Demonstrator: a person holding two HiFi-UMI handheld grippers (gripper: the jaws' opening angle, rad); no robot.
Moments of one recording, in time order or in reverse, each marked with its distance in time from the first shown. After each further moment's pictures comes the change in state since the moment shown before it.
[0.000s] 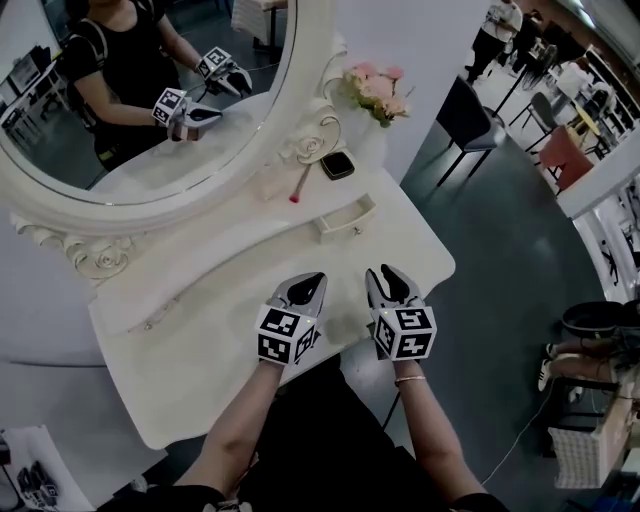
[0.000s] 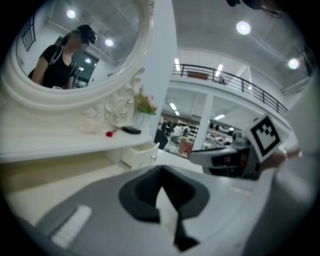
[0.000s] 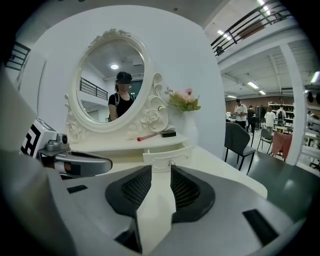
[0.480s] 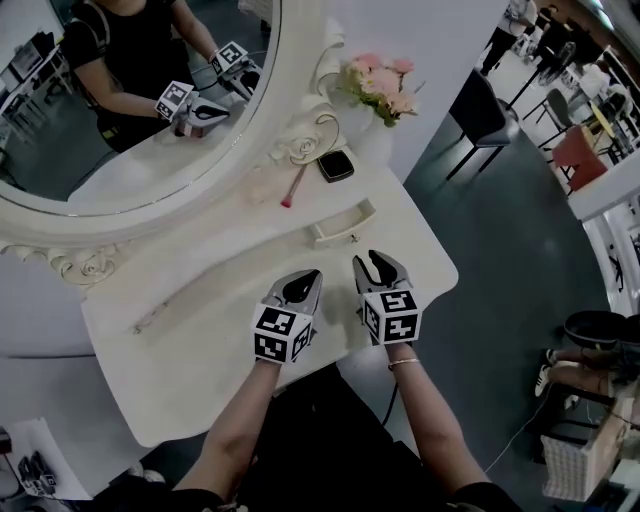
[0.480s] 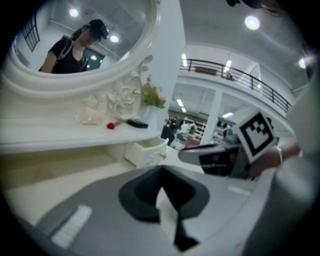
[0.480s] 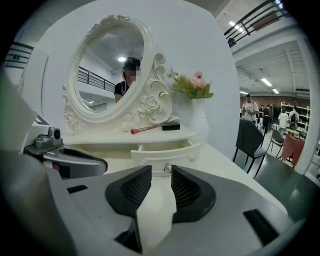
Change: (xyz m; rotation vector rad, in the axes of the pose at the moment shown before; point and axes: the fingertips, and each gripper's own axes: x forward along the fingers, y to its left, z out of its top) left arm 0.042 0.022 -0.007 -0.043 0.045 0.065; right arm 0.072 -0.018 0.000 -0.069 0.081 0.086
